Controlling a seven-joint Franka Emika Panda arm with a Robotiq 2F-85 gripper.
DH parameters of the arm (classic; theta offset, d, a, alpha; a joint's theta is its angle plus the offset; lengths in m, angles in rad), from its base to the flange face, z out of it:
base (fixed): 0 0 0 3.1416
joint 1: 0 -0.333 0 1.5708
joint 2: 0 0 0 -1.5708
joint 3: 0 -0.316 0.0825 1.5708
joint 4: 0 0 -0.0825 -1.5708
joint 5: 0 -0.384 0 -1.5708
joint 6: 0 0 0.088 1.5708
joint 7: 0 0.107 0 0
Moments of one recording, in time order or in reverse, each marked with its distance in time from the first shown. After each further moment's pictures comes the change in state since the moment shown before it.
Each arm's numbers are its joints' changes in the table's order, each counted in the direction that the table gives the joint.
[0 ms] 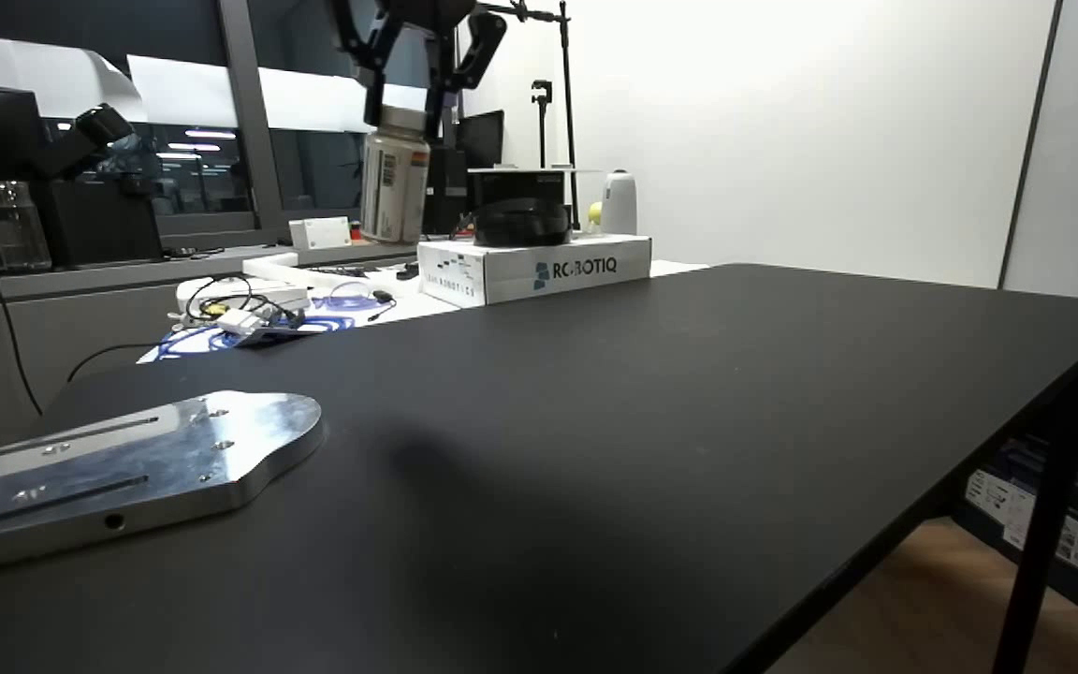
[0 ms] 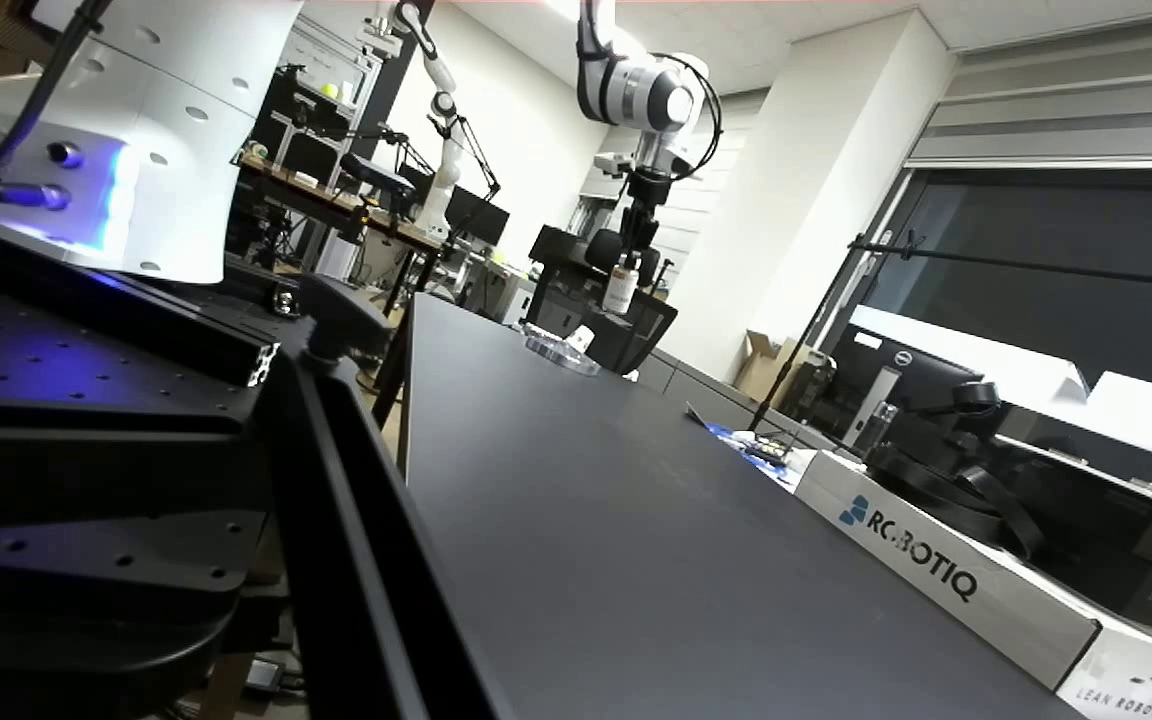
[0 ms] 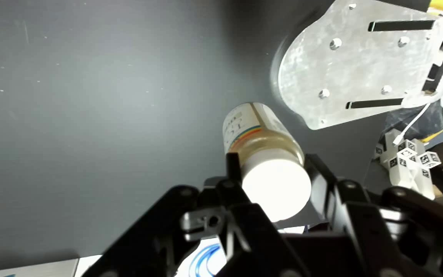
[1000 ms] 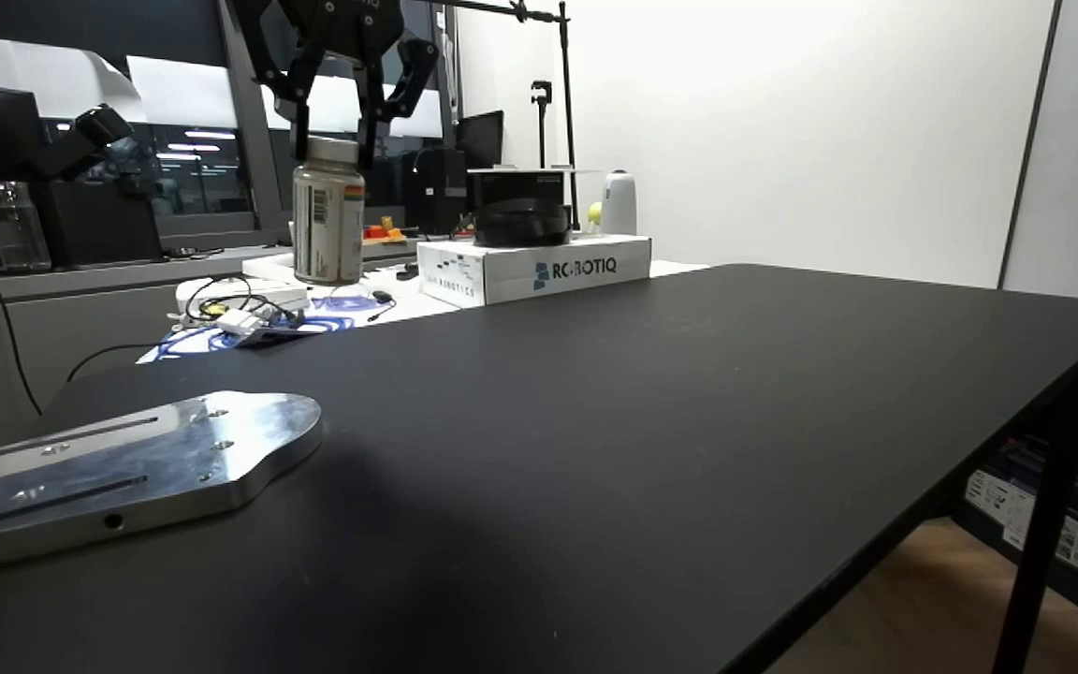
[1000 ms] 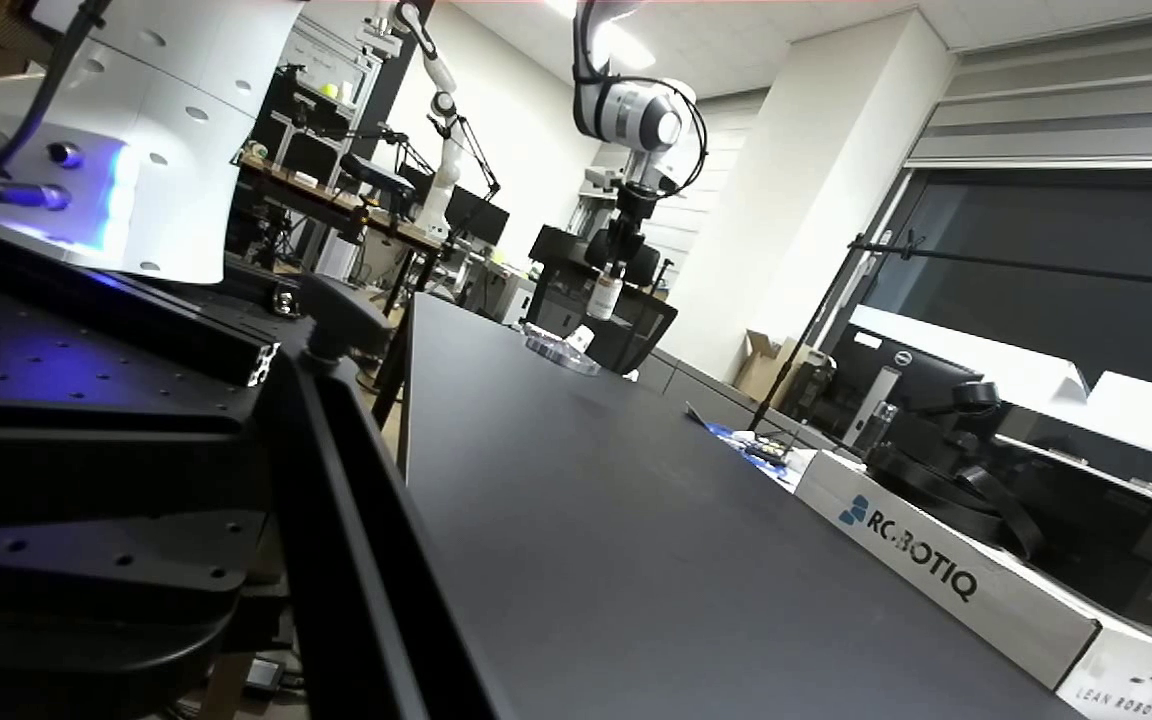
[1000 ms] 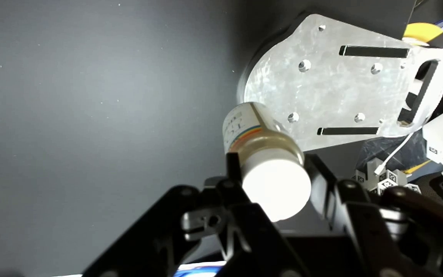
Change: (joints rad) arm -0.056 0.157 -0.008 -0.200 -0.001 -0.094 -0.024
